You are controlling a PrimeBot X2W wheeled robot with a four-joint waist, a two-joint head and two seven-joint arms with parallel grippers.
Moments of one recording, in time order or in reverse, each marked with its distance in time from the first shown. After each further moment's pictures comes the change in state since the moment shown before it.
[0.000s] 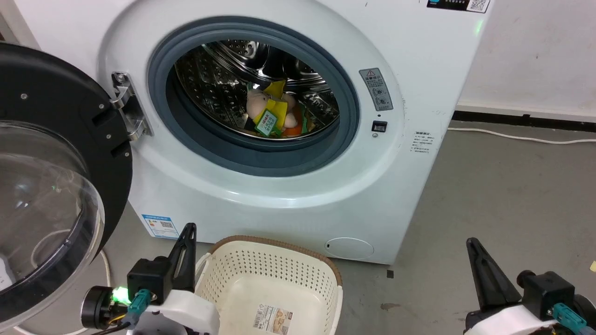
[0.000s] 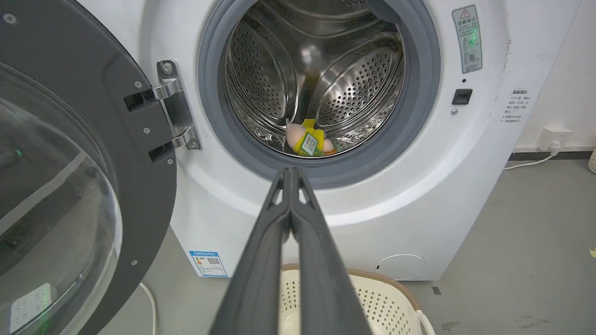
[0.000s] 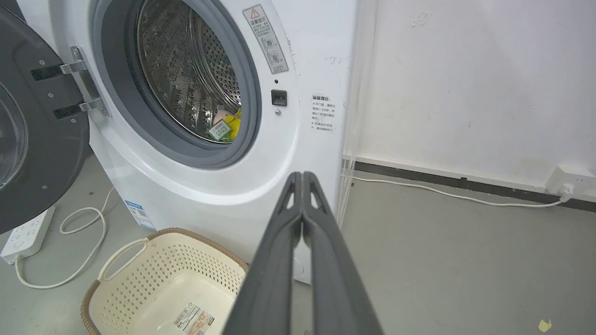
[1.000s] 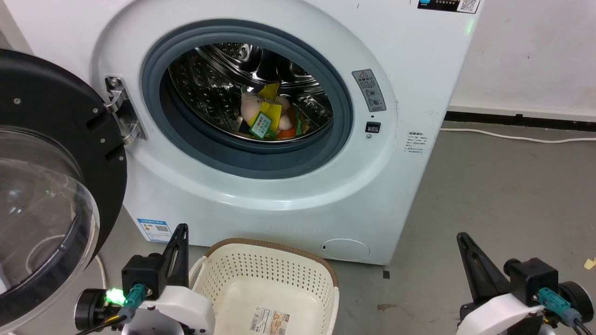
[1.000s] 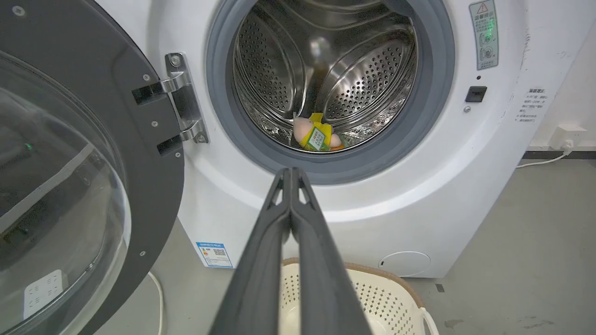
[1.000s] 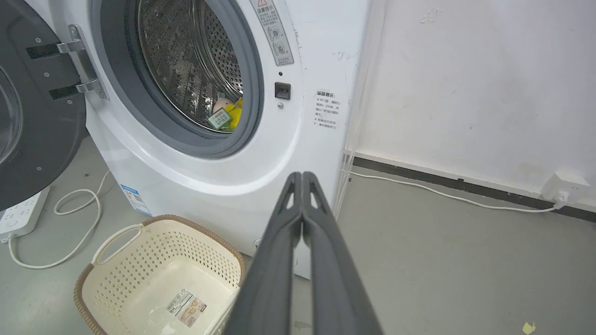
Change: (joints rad) left arm 0.010 -0.065 0.088 -0.024 0.063 -0.035 0.069; right arm -0.042 0.000 0.010 0.015 -0.047 0.000 0.067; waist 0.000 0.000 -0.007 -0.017
